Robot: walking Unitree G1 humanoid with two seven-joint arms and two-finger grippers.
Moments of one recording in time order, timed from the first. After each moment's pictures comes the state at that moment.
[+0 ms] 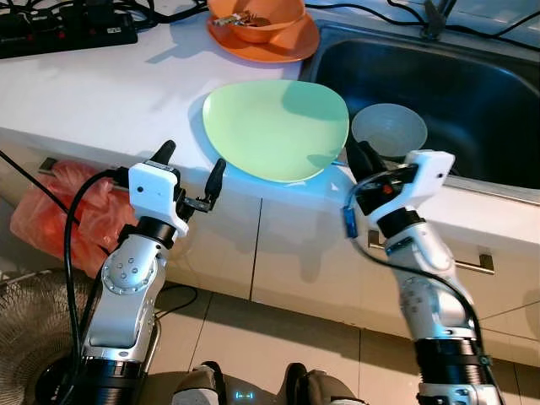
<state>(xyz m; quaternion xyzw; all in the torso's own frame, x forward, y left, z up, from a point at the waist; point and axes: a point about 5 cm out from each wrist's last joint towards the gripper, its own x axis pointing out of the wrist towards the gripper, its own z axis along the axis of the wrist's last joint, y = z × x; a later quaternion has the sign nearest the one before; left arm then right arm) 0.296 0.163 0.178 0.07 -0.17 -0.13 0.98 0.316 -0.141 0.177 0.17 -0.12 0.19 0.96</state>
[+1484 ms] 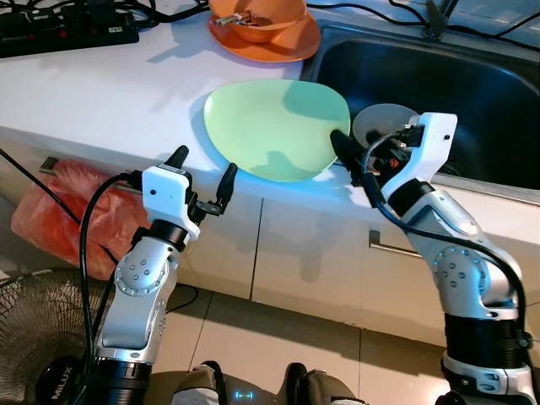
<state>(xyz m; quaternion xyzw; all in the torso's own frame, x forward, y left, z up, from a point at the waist) 0.296 0.150 0.171 0.05 -0.15 -0.14 0.98 0.318 -0.146 0.218 0.15 -0.02 0.20 0.97</state>
